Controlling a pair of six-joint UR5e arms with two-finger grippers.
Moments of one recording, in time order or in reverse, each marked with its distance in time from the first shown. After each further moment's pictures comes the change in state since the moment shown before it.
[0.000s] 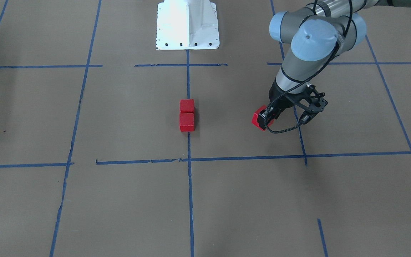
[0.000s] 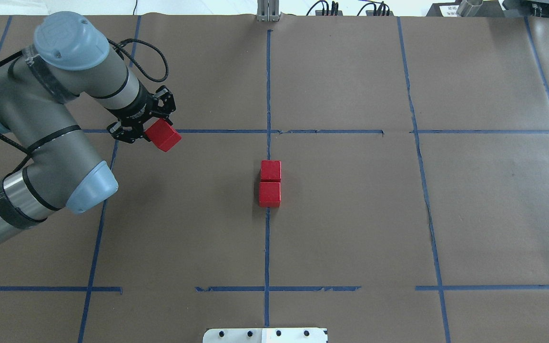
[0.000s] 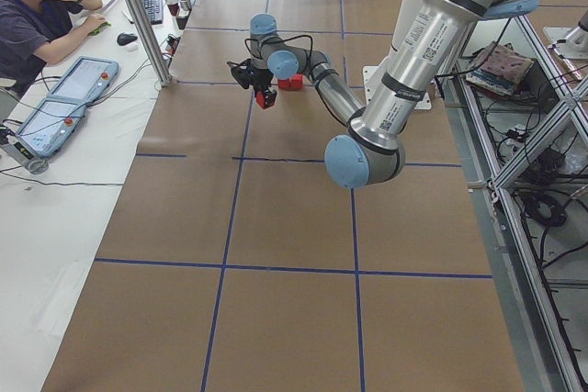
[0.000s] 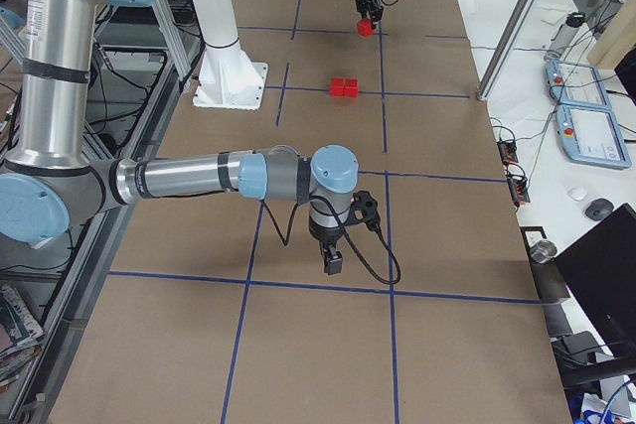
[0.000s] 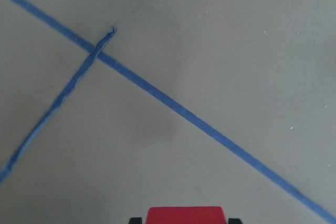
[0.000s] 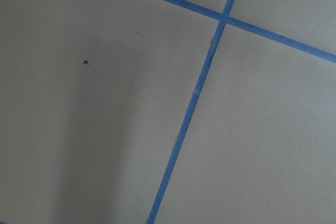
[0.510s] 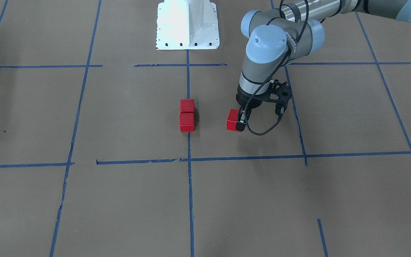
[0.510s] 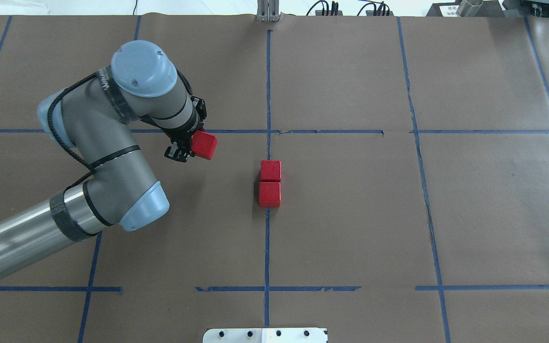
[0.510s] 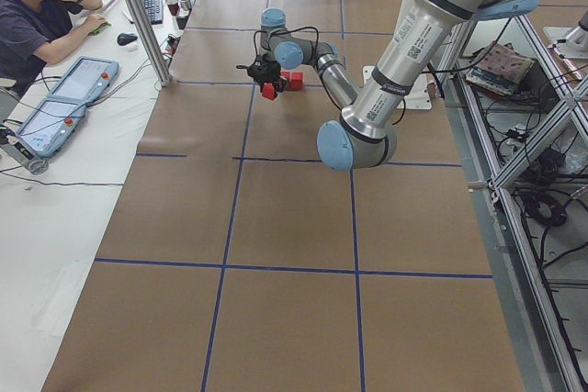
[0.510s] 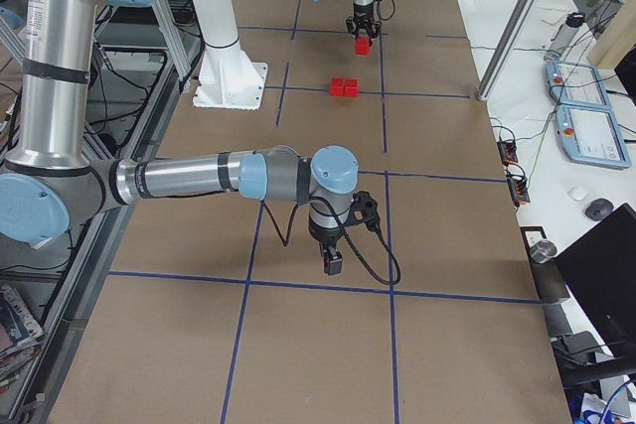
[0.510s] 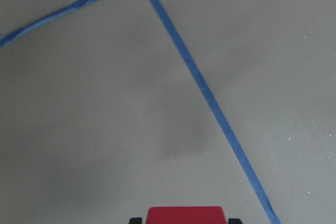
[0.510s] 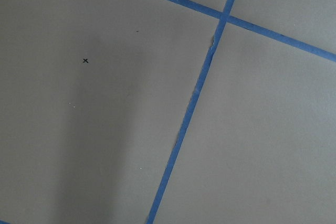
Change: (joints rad) left arm 0.101 -0.167 0.152 0.040 0.081 -0.514; right arm 0.000 -0.003 -0.002 0.000 0.000 -0.005
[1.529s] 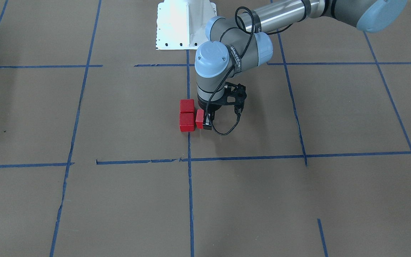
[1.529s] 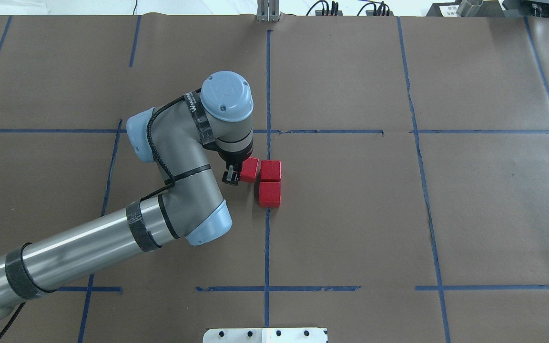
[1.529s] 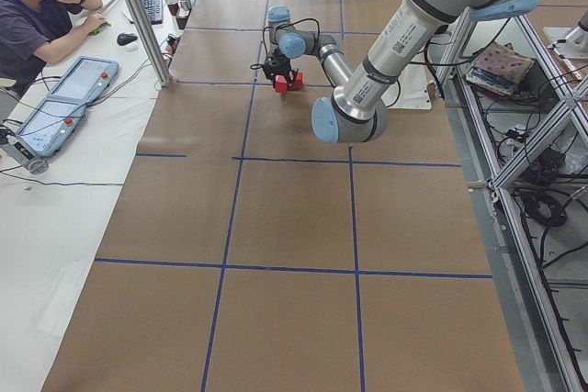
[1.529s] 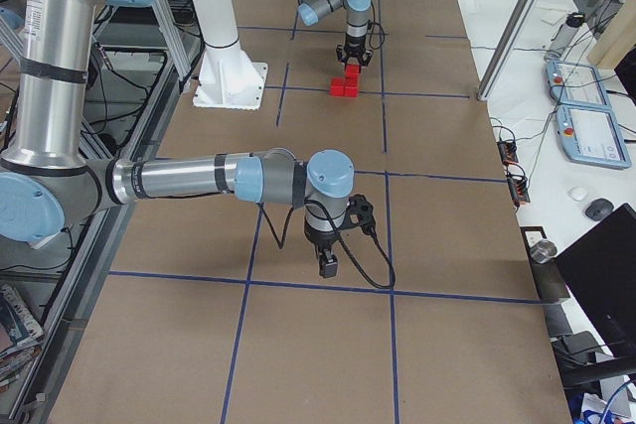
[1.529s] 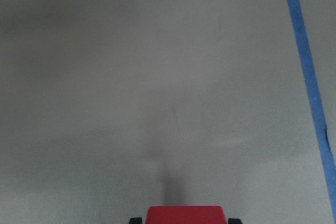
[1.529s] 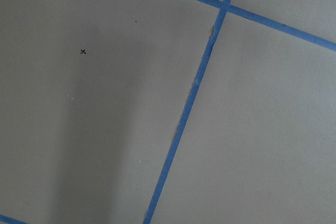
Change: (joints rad) left arm 0.104 -0.136 0.172 0.000 0.000 -0.166; right arm 0.000 -0.016 0.000 0.001 0.000 -0.006
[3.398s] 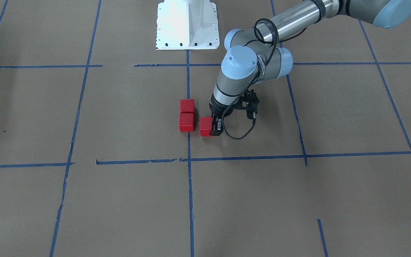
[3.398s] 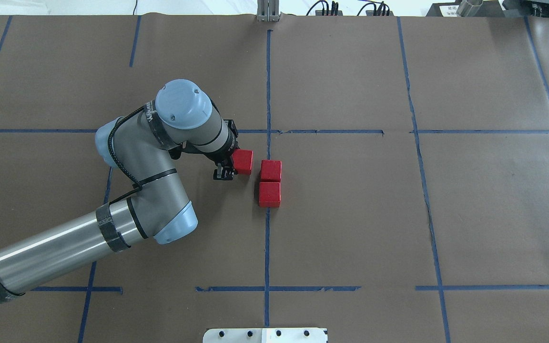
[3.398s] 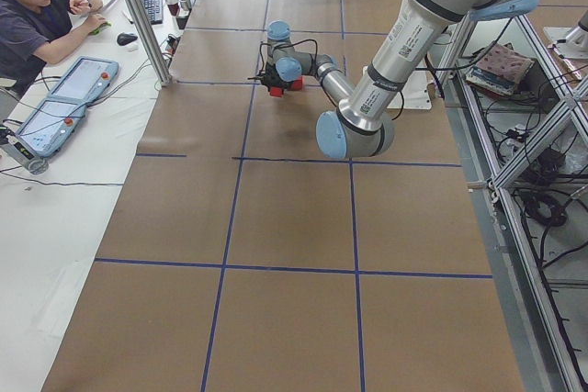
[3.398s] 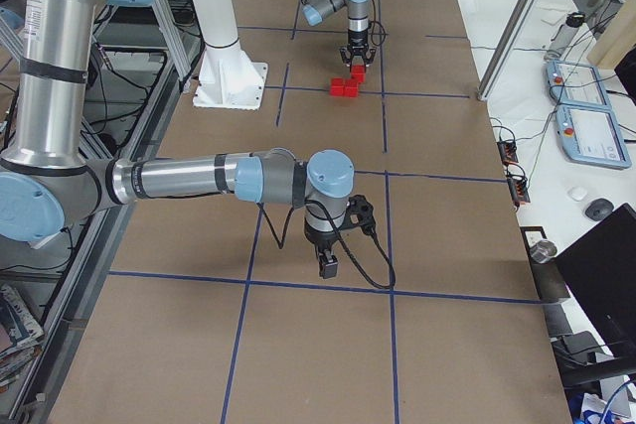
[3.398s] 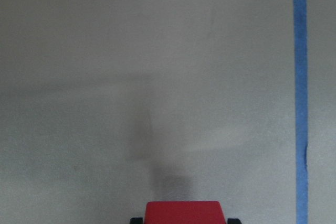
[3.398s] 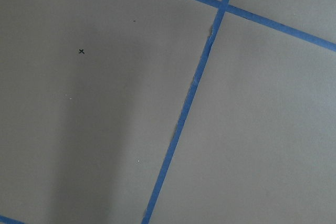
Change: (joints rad) left arm -0.025 0.132 -0.010 -0.351 -0.021 -0.172; right arm 0.000 0.000 0.000 0.002 -0.004 0.001
